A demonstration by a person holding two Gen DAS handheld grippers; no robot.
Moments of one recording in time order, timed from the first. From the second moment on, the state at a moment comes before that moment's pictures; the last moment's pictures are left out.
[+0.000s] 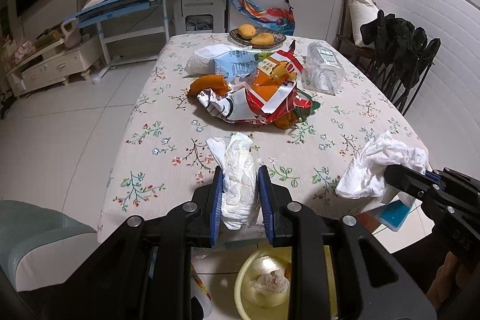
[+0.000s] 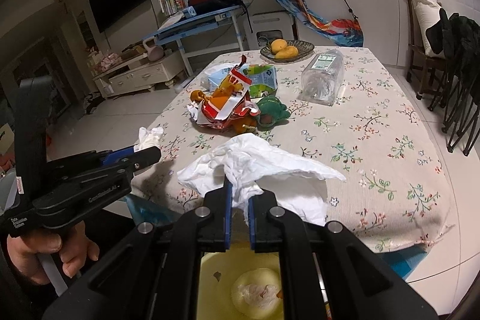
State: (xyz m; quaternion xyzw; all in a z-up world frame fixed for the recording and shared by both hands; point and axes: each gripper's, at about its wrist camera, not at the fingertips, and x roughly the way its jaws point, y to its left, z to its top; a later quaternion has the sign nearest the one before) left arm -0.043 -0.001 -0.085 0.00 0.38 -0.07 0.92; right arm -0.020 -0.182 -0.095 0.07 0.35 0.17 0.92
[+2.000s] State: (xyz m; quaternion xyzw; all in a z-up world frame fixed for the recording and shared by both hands) left arm -0.108 -0.038 -0.115 0.06 0.41 -0.12 0.90; right arm -0.088 -0.161 -0.134 0.05 0.44 0.19 0.88
